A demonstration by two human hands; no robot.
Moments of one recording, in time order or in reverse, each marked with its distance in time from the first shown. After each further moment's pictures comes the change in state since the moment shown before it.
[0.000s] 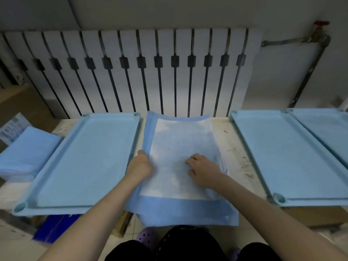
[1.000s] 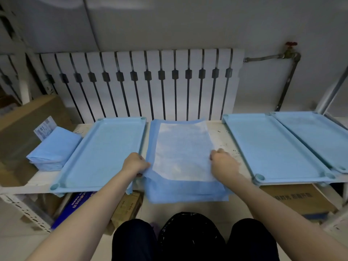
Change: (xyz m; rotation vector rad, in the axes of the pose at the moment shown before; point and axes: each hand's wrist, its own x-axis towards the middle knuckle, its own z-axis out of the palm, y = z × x) left_hand -0.086 -0.032 -0.040 -0.477 -0.031 -0.091; right_hand -0.106 -0.030 -0.048 -0.096 0.200 0.403
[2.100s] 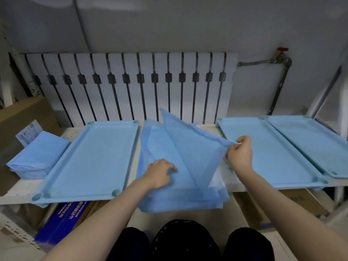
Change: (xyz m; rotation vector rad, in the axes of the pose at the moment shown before) left_hand -0.002 0.026 0.064 0.586 -0.213 0.629; right_hand 0.023 0.041 -0.025 0.957 0.497 0.331
